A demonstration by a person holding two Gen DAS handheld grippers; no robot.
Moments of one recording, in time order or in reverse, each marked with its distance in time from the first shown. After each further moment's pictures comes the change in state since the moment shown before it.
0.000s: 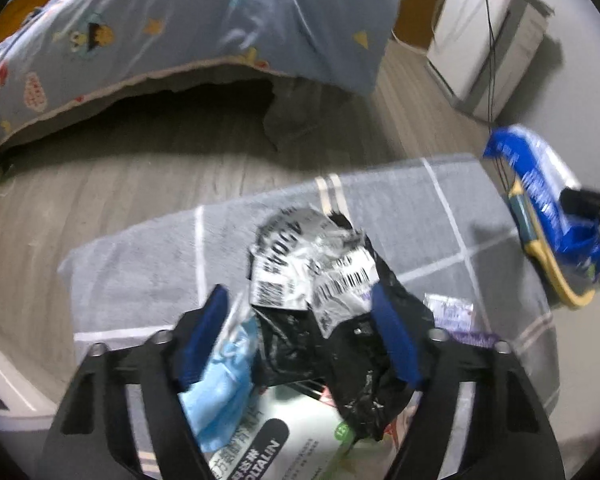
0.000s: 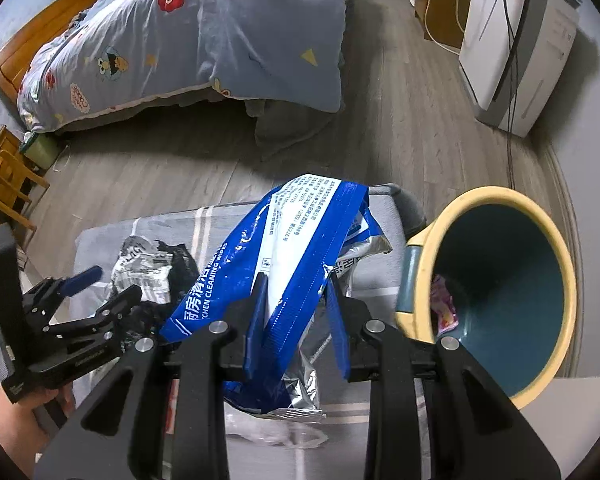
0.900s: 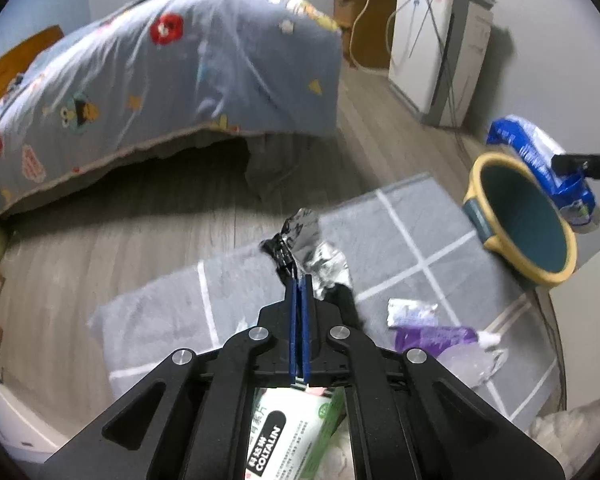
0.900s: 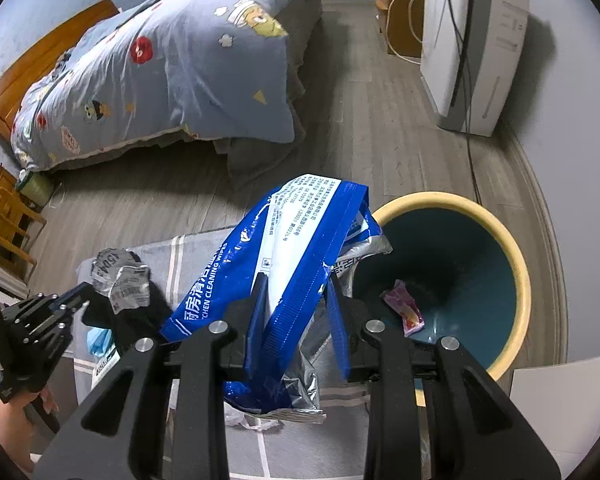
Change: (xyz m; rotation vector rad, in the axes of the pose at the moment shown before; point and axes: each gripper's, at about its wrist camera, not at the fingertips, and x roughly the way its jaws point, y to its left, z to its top) left arm -0.073 -0.026 0.003 0.158 -0.186 0.002; right arm -0.063 -0.060 -0.009 0.096 -0.096 -0.018
